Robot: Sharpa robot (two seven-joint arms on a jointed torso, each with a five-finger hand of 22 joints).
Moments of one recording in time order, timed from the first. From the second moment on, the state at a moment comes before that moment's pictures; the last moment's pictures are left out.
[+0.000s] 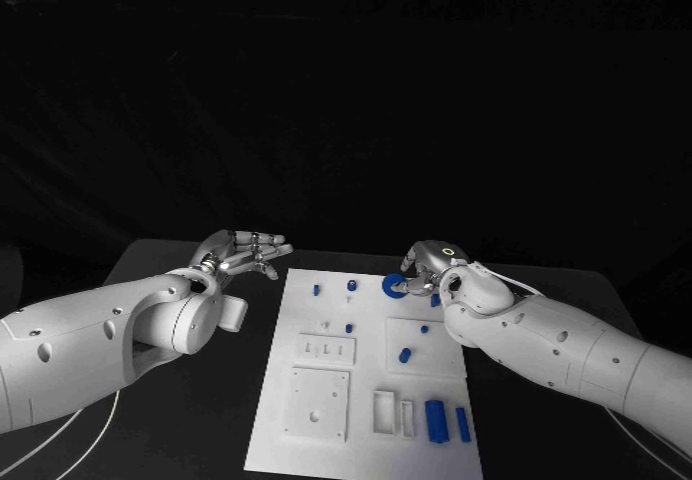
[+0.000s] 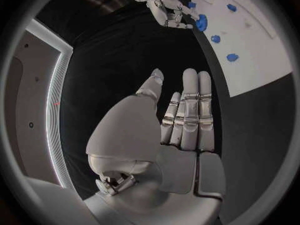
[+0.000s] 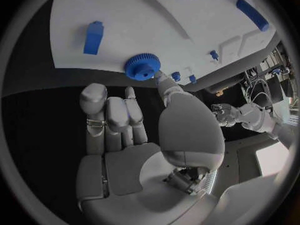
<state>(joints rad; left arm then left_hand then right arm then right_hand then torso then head) 1.35 -0.80 -0.15 1.41 -0.15 -0.46 0.25 1.39 -0.08 0.05 0.00 0.05 0.95 0.14 0.06 0.06 1.01 0.11 0.06 0.06 1.28 0.01 0.71 0.28 0.08 1.02 -0.01 0.76 0.51 1.07 -0.55 0.19 1.09 -1.80 -0.38 -0.36 1.16 -0.25 0.24 0.03 0.16 1.11 0.08 0.06 0.15 1.32 -0.01 1.20 1.29 1.46 -0.07 1.14 1.12 0.07 1.47 -0.09 0.79 1.31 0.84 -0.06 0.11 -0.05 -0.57</state>
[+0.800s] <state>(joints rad) 1.35 -0.80 -0.15 1.41 -0.15 -0.46 0.25 1.39 -0.08 0.05 0.00 0.05 0.95 0.14 0.06 0.06 1.01 0.11 0.06 0.06 1.28 0.01 0.71 0.28 0.08 1.02 -0.01 0.76 0.51 1.07 -0.52 0.17 1.05 -1.79 -0.36 -0.34 1.17 -0.24 0.28 0.01 0.21 1.12 0.08 0.06 0.15 1.32 -0.01 1.20 1.30 1.46 -0.07 1.14 1.13 0.07 1.47 -0.09 0.79 1.31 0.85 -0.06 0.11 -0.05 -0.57</state>
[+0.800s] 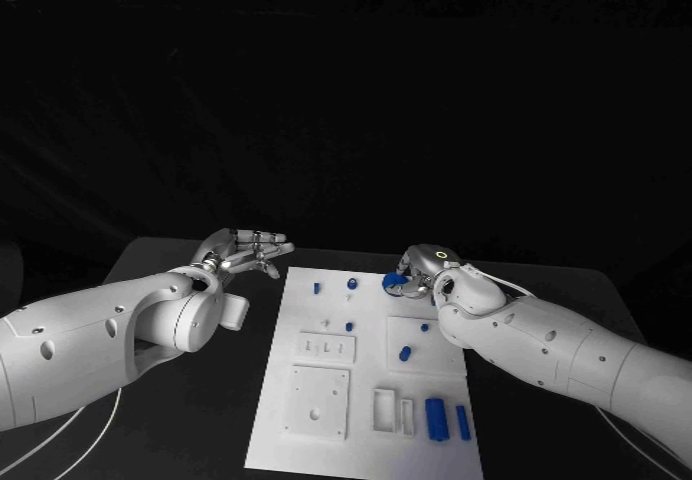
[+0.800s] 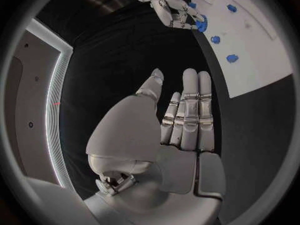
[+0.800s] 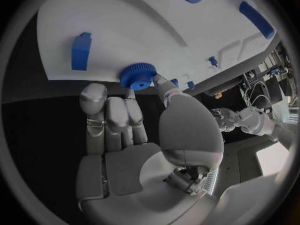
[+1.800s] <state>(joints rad) 1.35 -0.80 -0.15 1.41 -0.15 -0.45 0.24 1.39 -0.07 0.06 0.00 0.05 0.94 0.14 0.06 0.06 1.01 0.11 0.06 0.06 1.28 0.01 0.71 0.28 0.08 1.02 -0.01 0.76 0.51 1.07 -0.54 0.17 1.07 -1.75 -0.35 -0.31 1.14 -0.19 0.52 -0.18 0.43 1.17 0.07 0.06 0.12 1.32 -0.01 1.20 1.30 1.46 -0.07 1.14 1.13 0.07 1.47 -0.09 0.81 1.31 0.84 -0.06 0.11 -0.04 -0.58</state>
